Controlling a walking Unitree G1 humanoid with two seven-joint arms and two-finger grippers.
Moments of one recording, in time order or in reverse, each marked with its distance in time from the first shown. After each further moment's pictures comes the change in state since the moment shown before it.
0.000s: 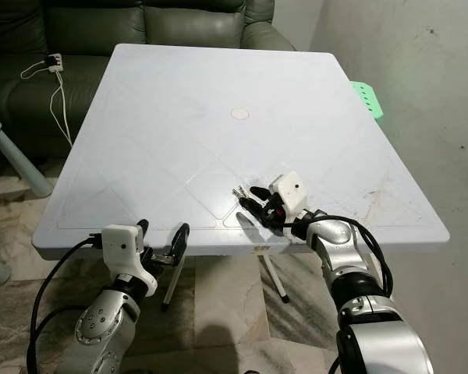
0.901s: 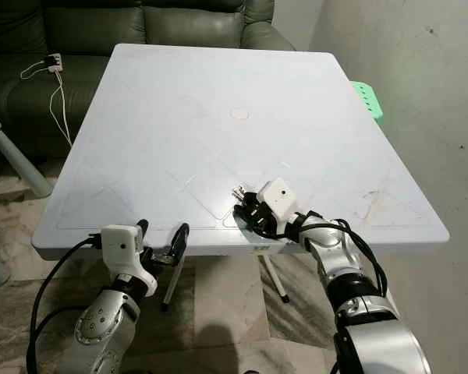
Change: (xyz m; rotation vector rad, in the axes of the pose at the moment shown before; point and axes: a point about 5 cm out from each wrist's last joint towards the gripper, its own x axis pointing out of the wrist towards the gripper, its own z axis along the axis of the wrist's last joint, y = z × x) left arm 0.000 0.000 0.000 -0.001 0.000 0.001; right arm 0.006 0.009 -0.005 -0.115 0.070 0.036
